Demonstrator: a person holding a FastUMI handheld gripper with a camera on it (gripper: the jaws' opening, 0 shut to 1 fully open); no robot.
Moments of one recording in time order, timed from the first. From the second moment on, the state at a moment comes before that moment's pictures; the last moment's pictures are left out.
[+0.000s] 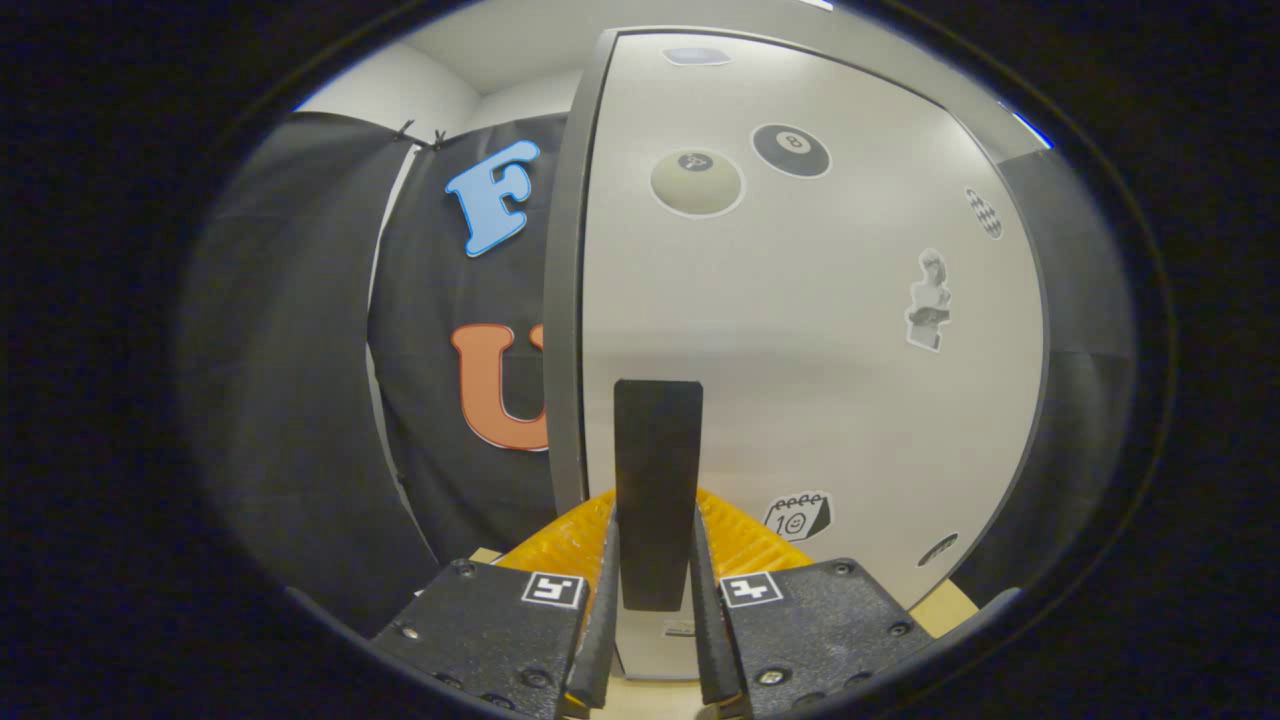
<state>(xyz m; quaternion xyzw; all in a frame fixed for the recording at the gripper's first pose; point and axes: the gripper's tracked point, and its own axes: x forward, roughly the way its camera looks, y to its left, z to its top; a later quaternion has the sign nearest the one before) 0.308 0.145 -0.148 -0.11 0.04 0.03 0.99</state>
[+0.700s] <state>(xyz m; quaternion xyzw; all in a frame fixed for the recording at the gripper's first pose) 0.203 0.115 -0.142 -0.09 0.08 0.08 0.99</state>
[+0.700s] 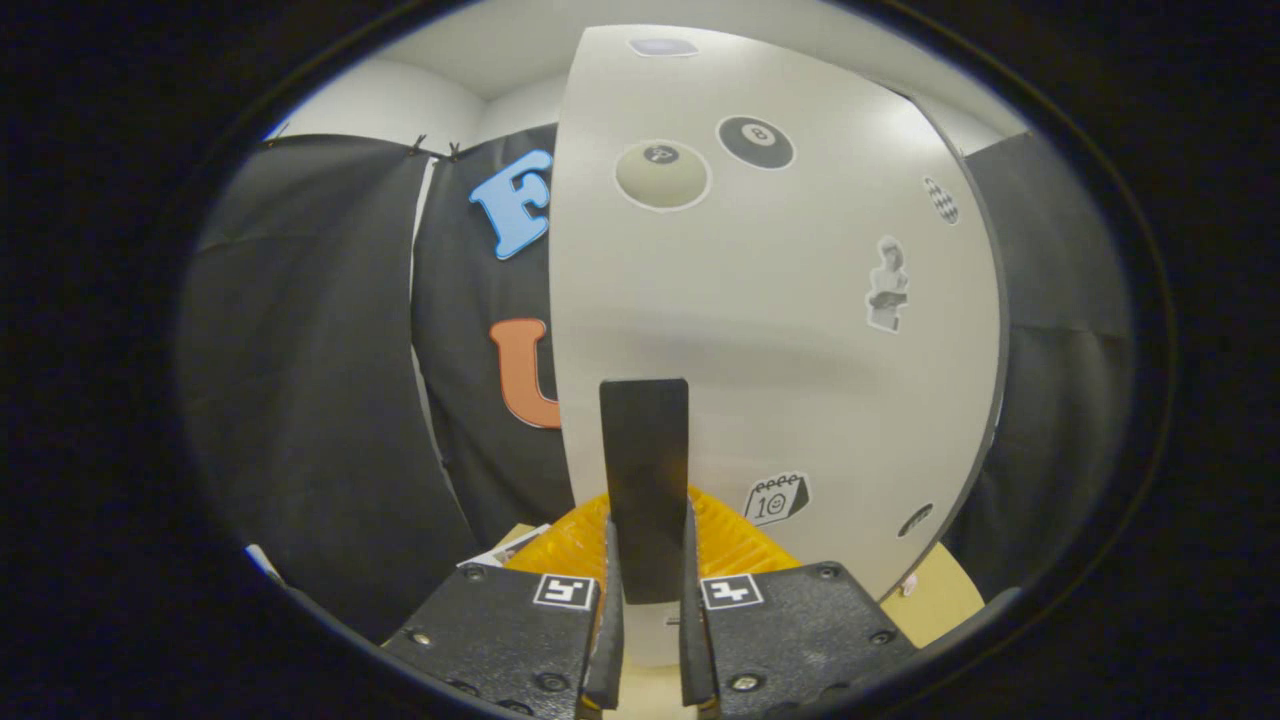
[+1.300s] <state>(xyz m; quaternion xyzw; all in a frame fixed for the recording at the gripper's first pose) 0.063 0.004 -0.113 -0.08 0.08 0.08 0.99</state>
